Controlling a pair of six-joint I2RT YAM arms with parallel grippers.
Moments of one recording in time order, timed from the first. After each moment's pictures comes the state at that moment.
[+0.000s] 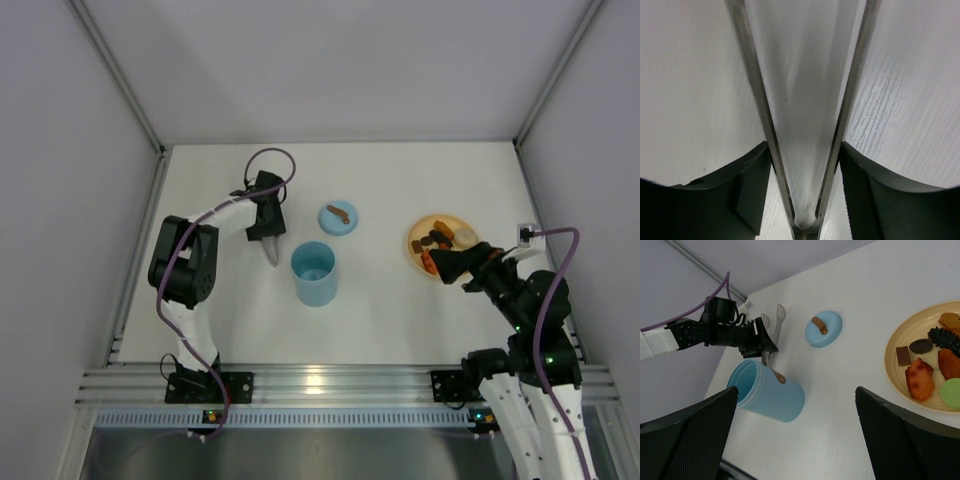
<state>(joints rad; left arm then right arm) -0.32 1.95 1.31 -0.48 -0.25 -0.53 0.12 0.30 0.65 -0.46 -0.29 0.62</state>
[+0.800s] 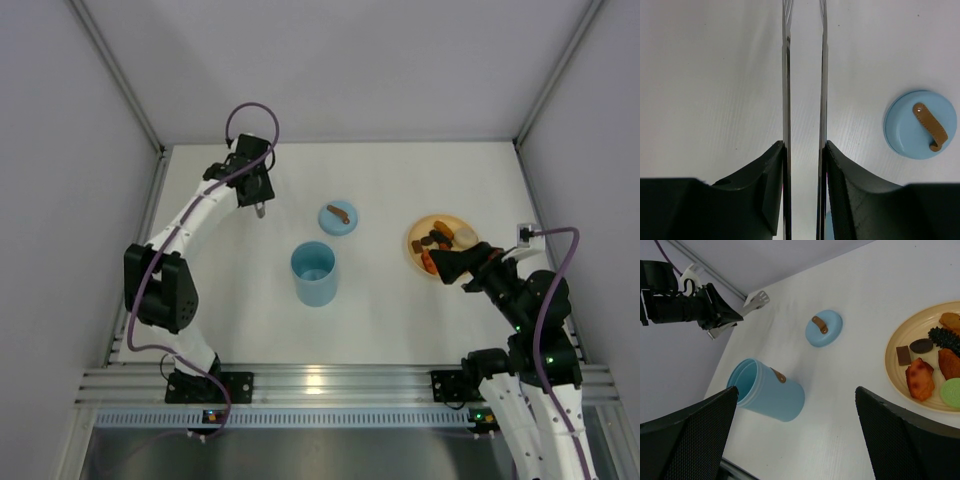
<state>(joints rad) -0.32 1.74 1.52 -0.67 -0.28 -0.52 0.12 0.30 0.66 -0.46 -0.29 0.61</state>
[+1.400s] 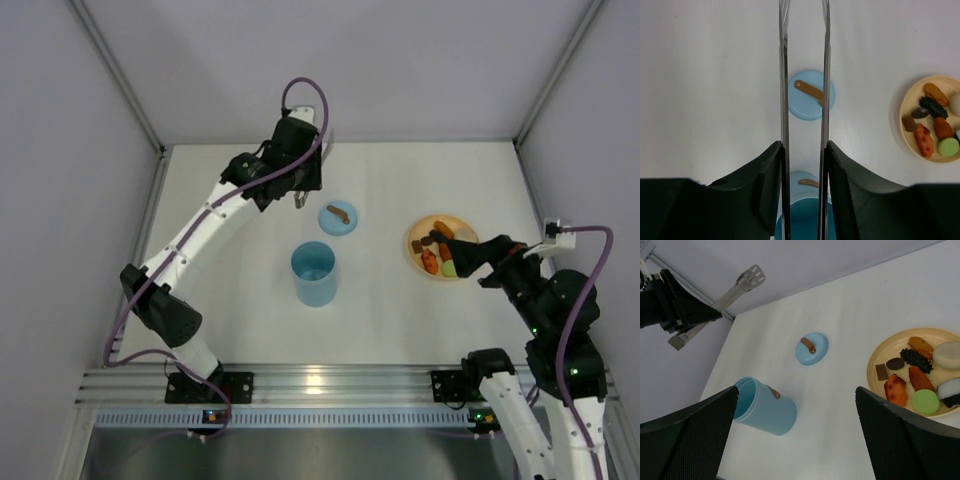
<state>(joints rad) -0.62 1.69 1.86 -0.83 -0.30 -0.41 0.12 0.35 0.86 -0.59 -0.18 0.56</state>
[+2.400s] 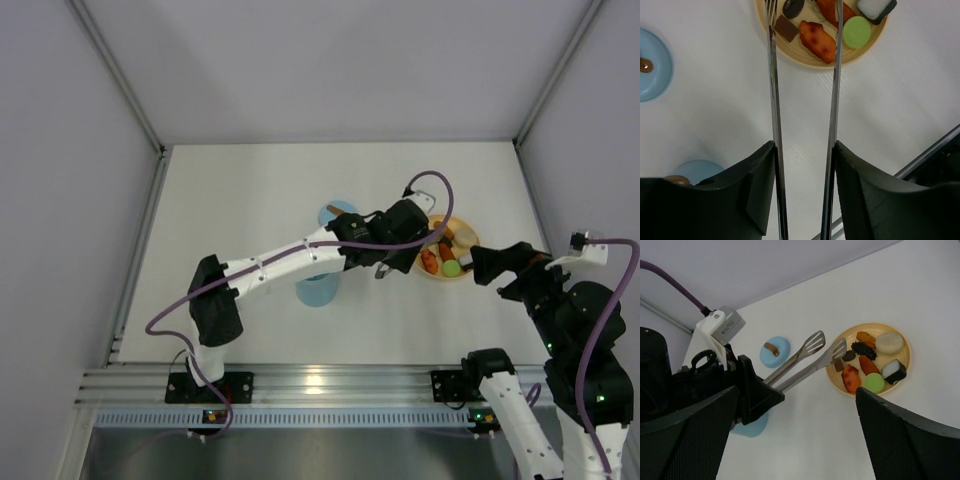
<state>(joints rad) -1.11 1.91 1.85 -0.74 -0.24 -0.40 0.12 0.36 1.07 -0.85 0.01 0.49</state>
